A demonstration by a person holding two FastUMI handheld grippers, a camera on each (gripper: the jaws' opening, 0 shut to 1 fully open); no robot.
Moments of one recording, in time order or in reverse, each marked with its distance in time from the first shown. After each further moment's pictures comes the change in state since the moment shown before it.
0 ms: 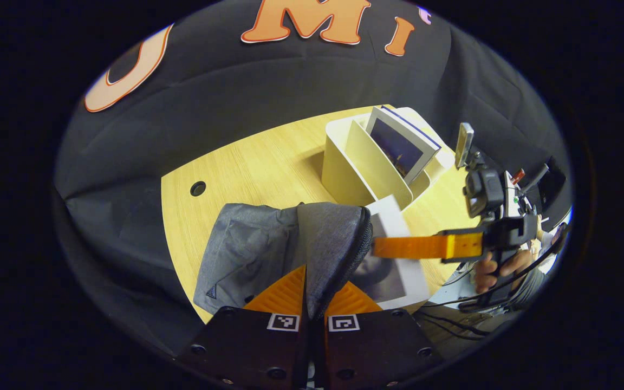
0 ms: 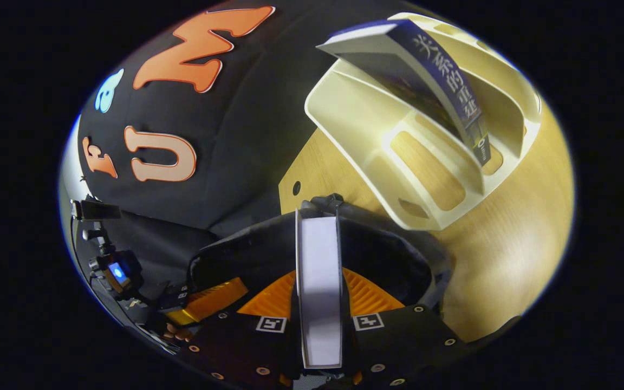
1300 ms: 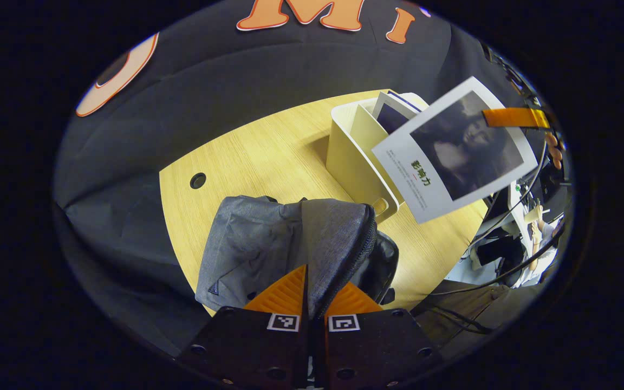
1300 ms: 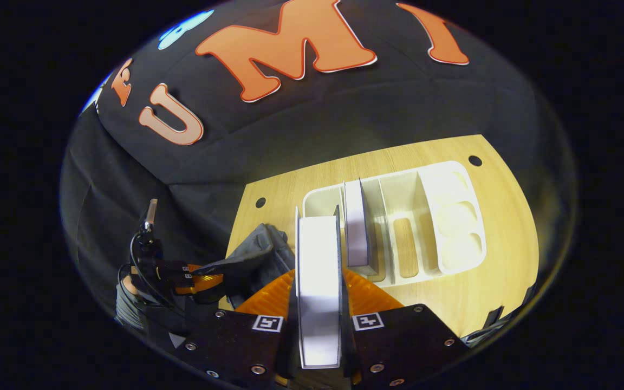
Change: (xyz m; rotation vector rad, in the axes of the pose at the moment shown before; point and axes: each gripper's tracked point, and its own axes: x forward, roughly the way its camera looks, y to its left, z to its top) left arm 0.002 0.015 -0.010 0.024 0.108 0.002; right arm -0.179 0.033 0.162 -0.532 0.014 -0.319
